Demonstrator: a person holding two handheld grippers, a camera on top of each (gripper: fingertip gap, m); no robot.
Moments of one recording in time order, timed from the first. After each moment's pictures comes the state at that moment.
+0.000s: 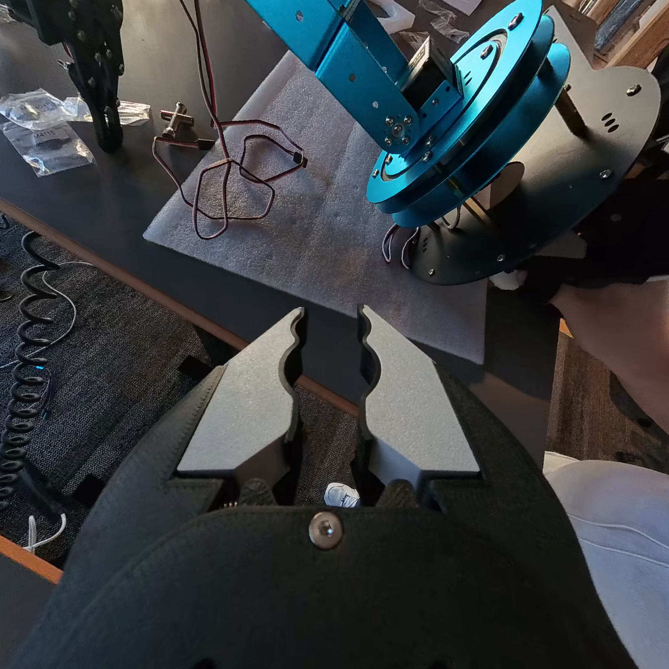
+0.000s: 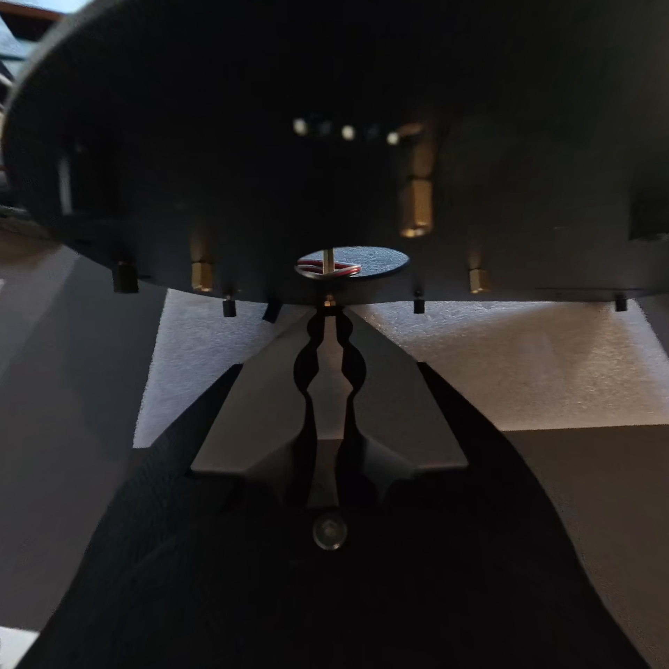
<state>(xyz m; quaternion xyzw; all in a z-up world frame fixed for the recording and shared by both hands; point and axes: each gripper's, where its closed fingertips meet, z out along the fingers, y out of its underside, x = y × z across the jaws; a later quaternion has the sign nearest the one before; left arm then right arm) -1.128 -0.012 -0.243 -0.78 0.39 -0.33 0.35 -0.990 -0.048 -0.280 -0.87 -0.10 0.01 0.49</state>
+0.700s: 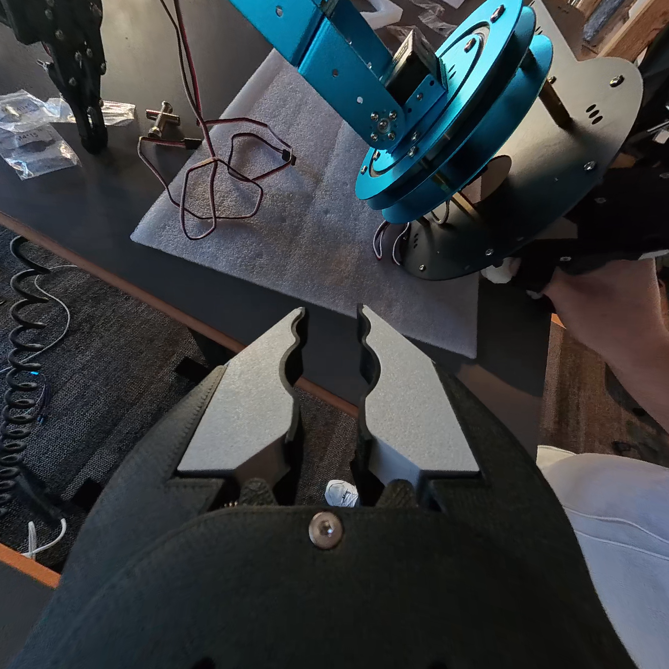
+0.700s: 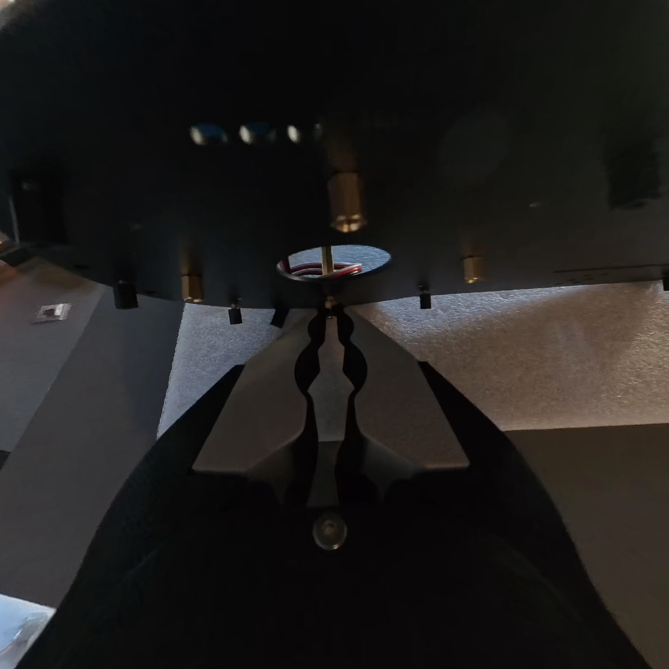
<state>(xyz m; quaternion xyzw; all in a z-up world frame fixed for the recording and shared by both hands) -1.126 -0.018 -0.243 -0.78 0.41 -0.33 0.35 -0.992 -0.048 -0.280 -0.87 -0.07 0.07 0.48</state>
